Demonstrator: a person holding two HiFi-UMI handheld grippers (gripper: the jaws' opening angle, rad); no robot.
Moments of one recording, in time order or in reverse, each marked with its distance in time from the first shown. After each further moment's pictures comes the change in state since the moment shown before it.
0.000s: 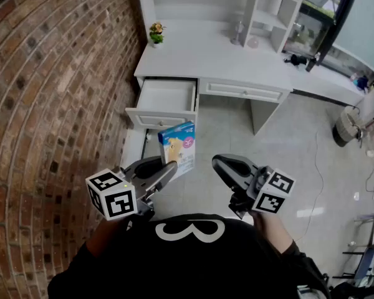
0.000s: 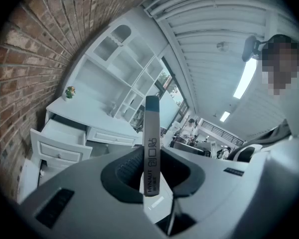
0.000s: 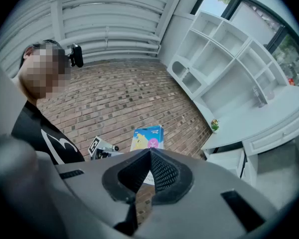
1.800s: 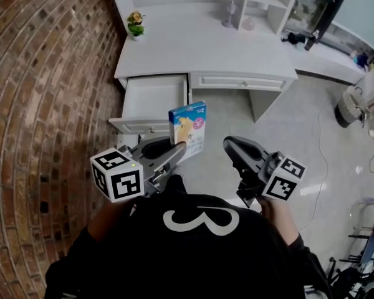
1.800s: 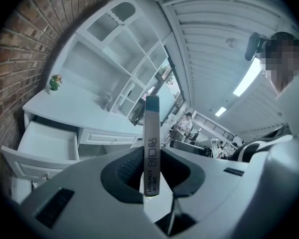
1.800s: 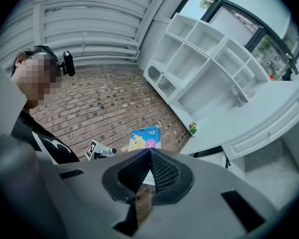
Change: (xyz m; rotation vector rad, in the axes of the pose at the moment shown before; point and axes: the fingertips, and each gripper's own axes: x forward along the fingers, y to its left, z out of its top) left arm 0.126 0.101 0.042 0.009 0.115 -0.095; right arm 0.020 -0.154 0.031 0.105 -0.068 -0.171
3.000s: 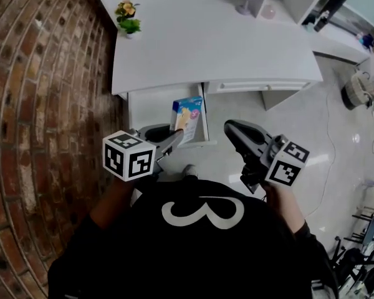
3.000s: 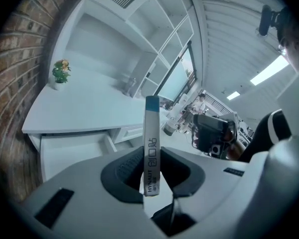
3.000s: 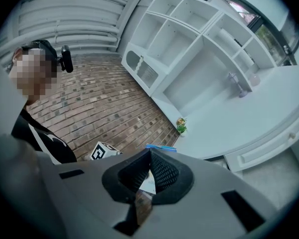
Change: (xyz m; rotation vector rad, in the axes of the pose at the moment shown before) left arm 0.044 0.266 0.047 0.003 0.297 0.070; right arm 0.196 -0.139 0.027 0.067 0.053 -0.124
